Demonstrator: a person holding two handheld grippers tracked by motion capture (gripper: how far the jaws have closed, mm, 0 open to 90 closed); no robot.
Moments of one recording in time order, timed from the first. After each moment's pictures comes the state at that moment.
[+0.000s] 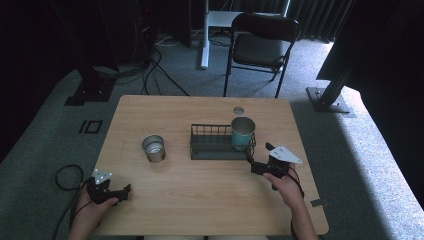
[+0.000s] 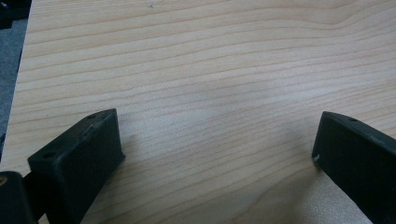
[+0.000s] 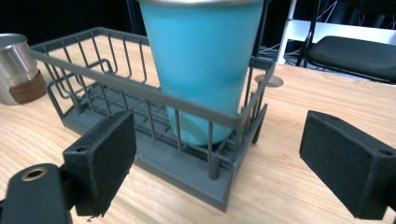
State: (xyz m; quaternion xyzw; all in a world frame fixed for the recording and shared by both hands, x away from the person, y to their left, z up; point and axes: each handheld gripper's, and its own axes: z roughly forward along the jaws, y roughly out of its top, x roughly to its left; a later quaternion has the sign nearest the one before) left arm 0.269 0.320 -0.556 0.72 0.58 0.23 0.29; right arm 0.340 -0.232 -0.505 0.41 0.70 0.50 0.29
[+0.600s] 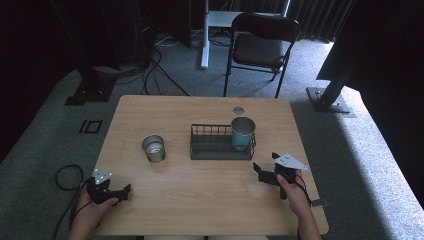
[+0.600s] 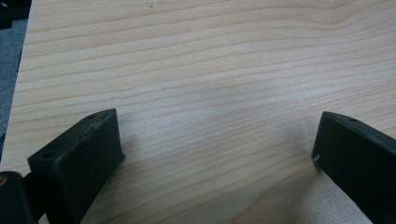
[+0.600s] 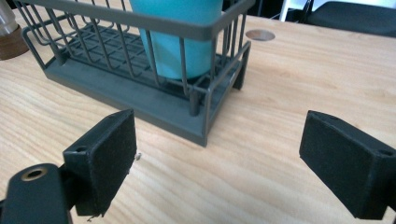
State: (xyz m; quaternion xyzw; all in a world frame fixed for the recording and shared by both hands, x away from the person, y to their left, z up) left arm 0.269 0.320 -0.556 0.73 0.58 0.23 0.29; right arm 0.328 -0.259 -0.530 0.43 0.72 0.47 0.26
